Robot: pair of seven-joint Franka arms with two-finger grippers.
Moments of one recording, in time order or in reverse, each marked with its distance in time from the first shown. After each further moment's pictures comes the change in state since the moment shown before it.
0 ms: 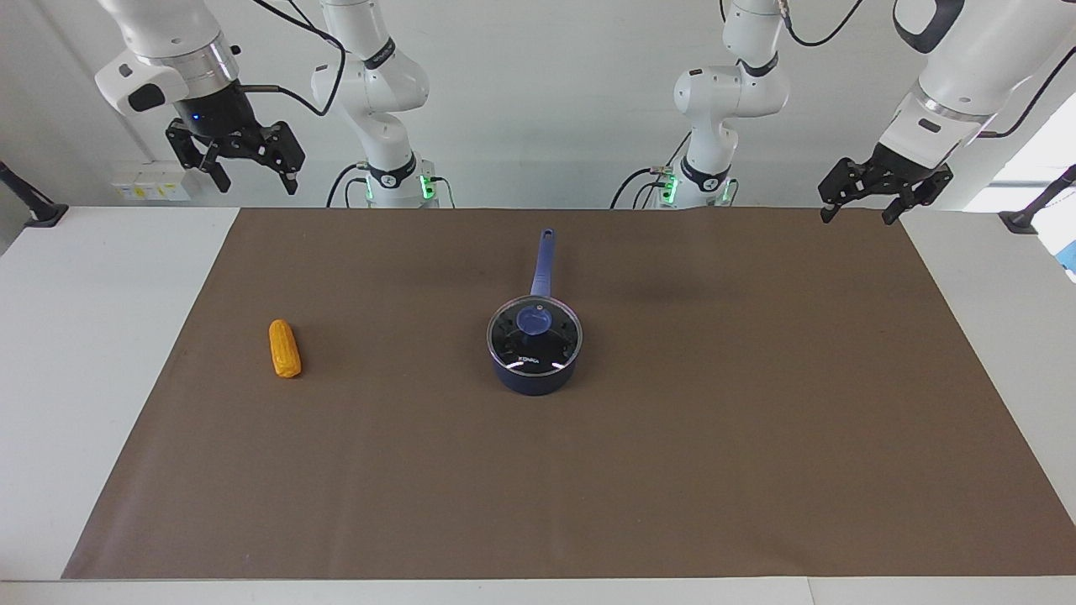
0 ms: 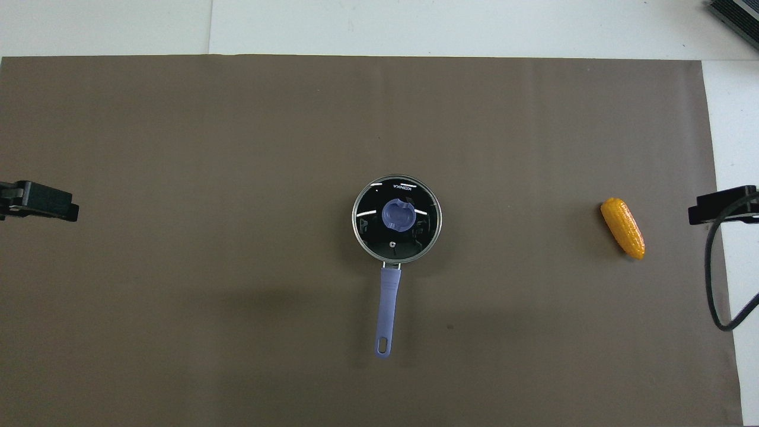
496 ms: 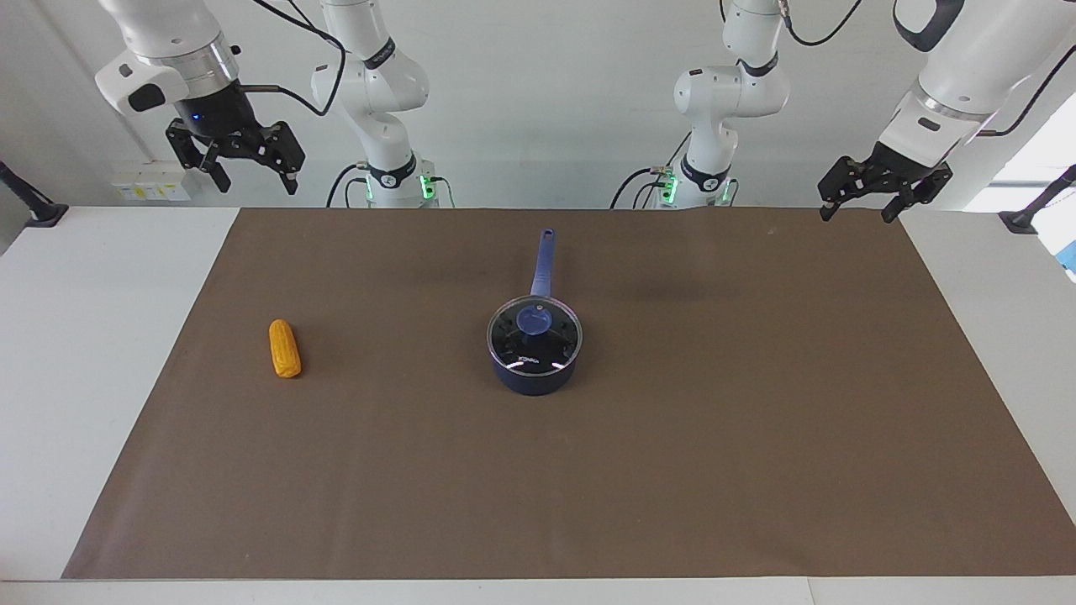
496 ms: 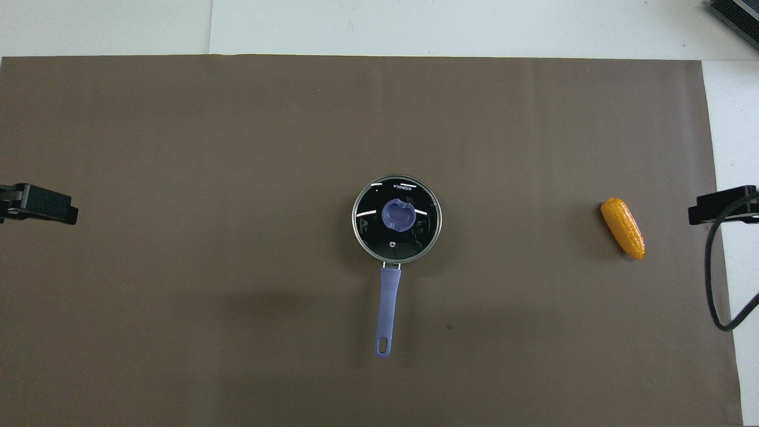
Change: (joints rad) left arm 0.000 -0.004 0.000 0.000 0.000 -0.011 0.000; right arm 0.000 0.000 0.000 0.000 0.000 0.000 0.000
